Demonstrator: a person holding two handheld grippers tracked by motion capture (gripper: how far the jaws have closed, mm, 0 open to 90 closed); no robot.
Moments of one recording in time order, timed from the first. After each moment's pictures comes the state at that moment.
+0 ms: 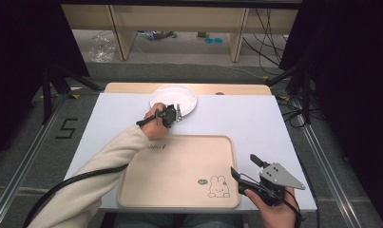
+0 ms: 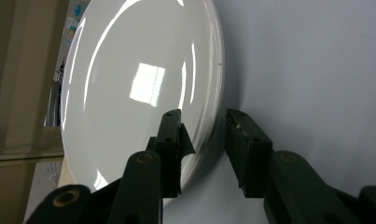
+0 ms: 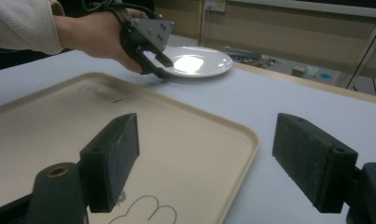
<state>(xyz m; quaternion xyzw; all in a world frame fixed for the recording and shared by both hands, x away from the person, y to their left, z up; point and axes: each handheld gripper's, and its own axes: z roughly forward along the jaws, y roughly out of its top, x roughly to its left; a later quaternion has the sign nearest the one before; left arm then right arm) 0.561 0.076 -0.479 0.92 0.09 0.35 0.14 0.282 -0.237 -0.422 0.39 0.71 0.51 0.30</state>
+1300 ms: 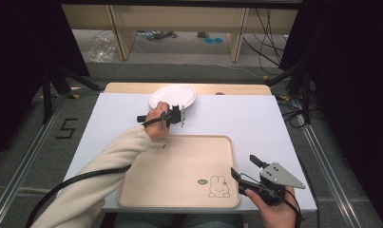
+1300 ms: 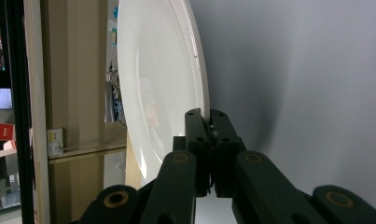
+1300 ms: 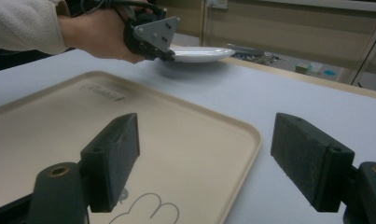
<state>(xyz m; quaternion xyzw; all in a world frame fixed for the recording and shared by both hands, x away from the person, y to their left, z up) 0.551 0.062 -0.468 0.90 0.04 0.43 0.07 0.283 -0.238 -0.422 0.39 0.72 0.50 0.29</state>
